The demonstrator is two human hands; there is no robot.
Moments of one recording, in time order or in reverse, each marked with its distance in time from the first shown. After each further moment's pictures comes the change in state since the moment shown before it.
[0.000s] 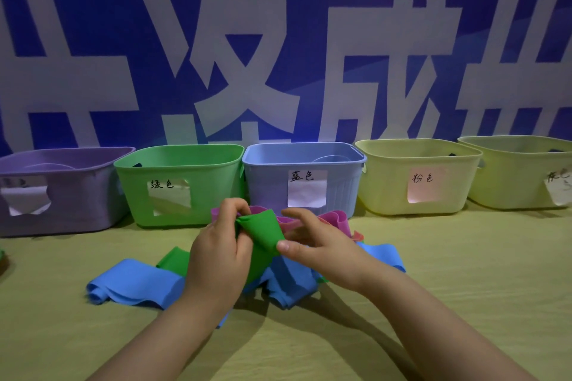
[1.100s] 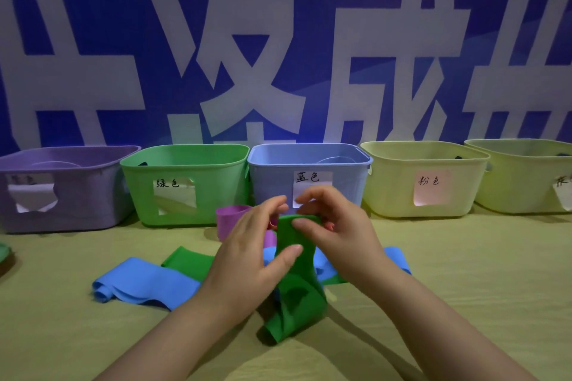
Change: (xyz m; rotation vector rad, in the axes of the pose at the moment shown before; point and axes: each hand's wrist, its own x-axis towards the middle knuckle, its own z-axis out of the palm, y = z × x) left_hand -0.002 0.005 0.004 -0.158 -0.290 0.031; right_hand -0.002 -0.022 0.000 0.061 0.431 -0.288
